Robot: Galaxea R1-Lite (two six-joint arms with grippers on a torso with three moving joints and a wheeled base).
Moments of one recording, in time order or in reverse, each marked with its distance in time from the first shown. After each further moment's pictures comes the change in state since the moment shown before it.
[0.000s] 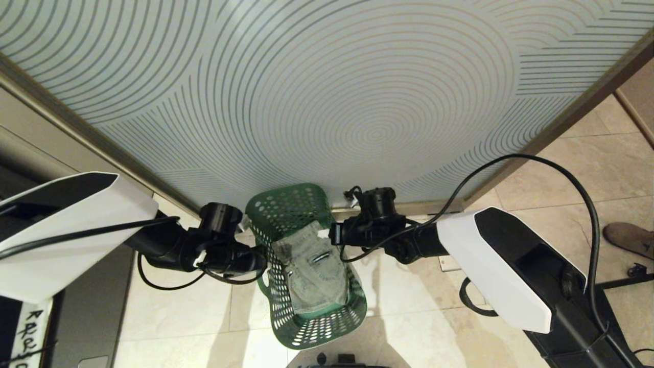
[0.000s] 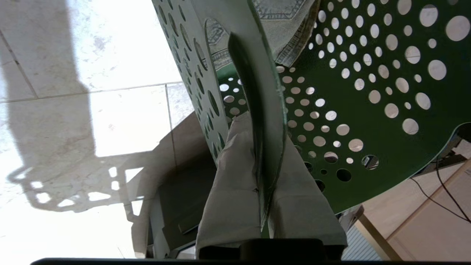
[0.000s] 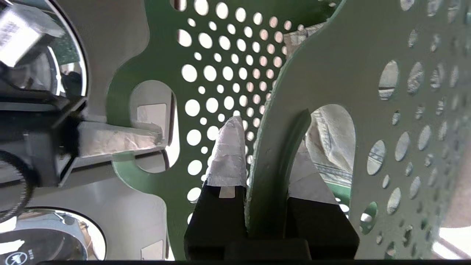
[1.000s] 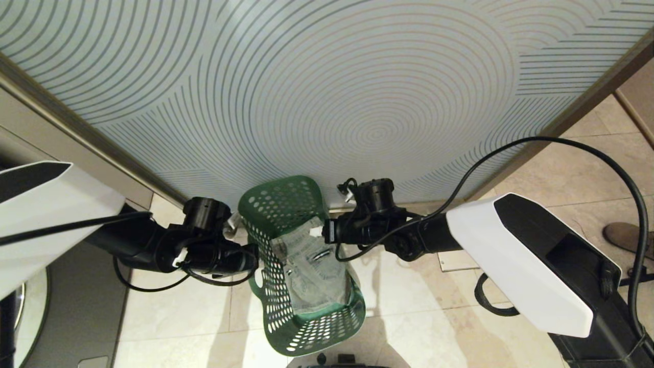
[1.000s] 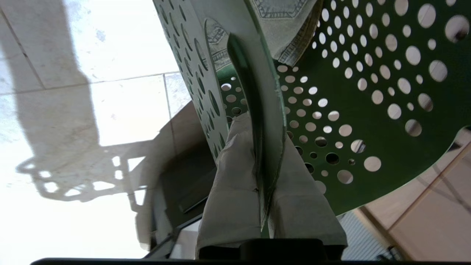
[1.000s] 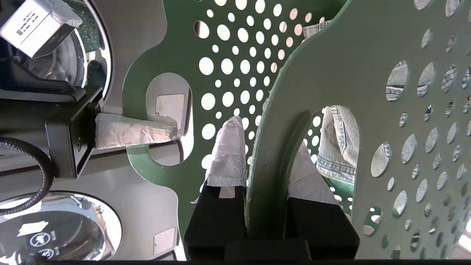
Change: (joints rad) left arm 0.011 -0.132 0.102 0.026 -0.018 0.027; right arm 0.054 -0.135 0.127 0.019 -0.007 0.003
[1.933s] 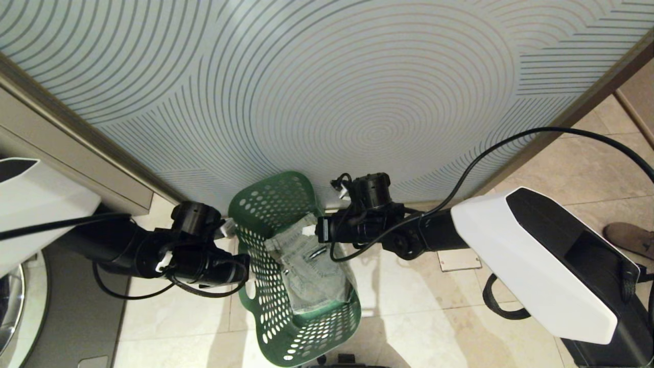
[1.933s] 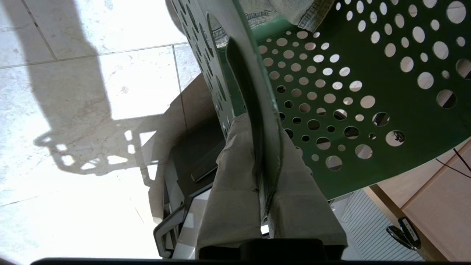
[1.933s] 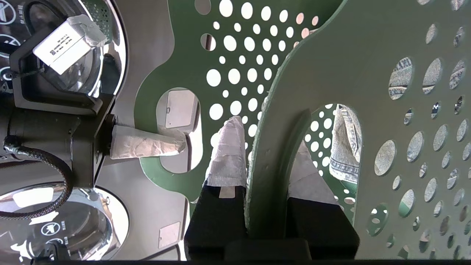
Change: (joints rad) left arm 0.013 -0.072 0.077 0.075 0.001 0.066; right arm 0.035 -0.054 0.024 0.023 -0.005 -0.002
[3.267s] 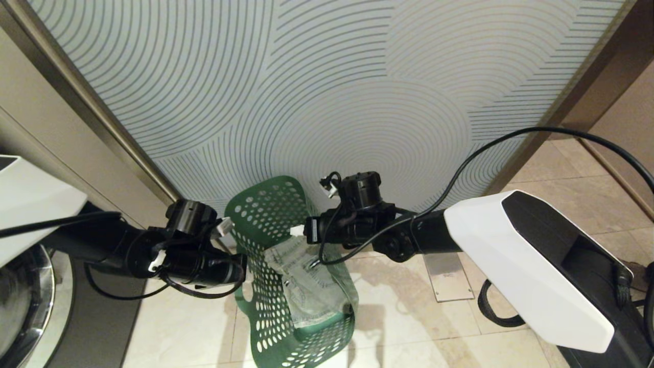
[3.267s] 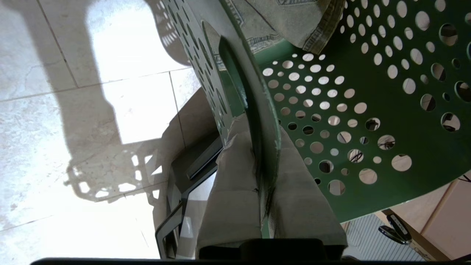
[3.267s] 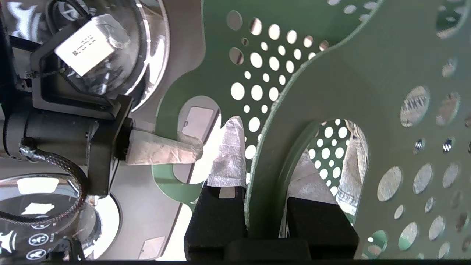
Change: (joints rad) left arm 0.002 -0.037 0.016 0.024 -0.005 0.000; right arm 0.043 0.005 -0.043 -0.003 0.003 0.007
